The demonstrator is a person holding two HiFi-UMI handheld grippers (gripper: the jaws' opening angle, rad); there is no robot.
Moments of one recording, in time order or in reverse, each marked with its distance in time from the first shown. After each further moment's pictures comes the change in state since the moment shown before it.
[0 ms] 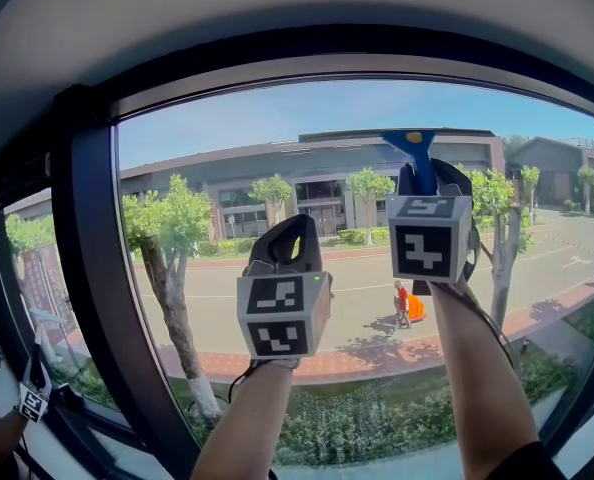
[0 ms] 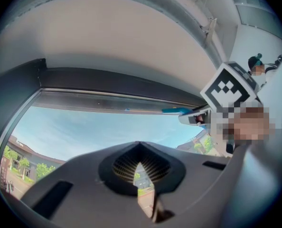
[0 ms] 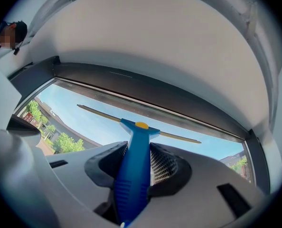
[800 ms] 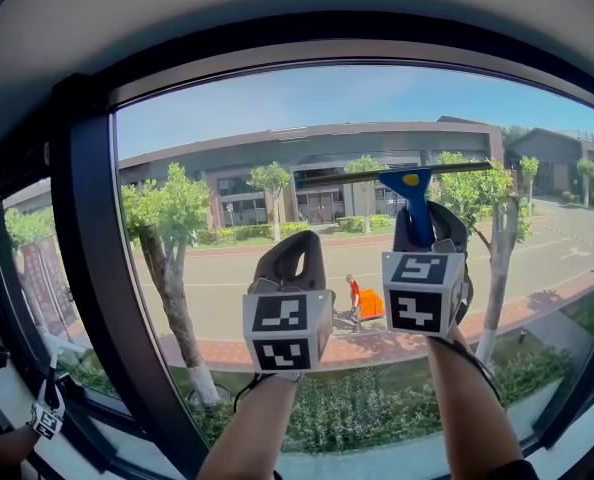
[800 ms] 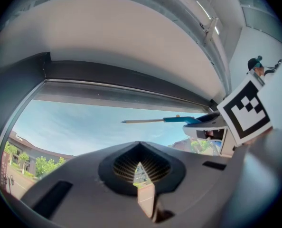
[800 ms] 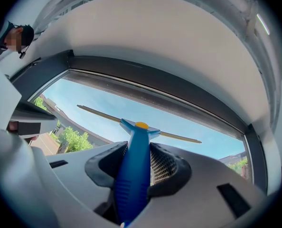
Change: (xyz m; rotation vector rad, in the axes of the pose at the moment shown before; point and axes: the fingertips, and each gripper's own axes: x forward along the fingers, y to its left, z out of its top) left arm -0.025 -0.012 -0.036 -0.035 0.068 -0.021; right arm -0.046 0.030 -0.064 -0.031 0.077 0.043
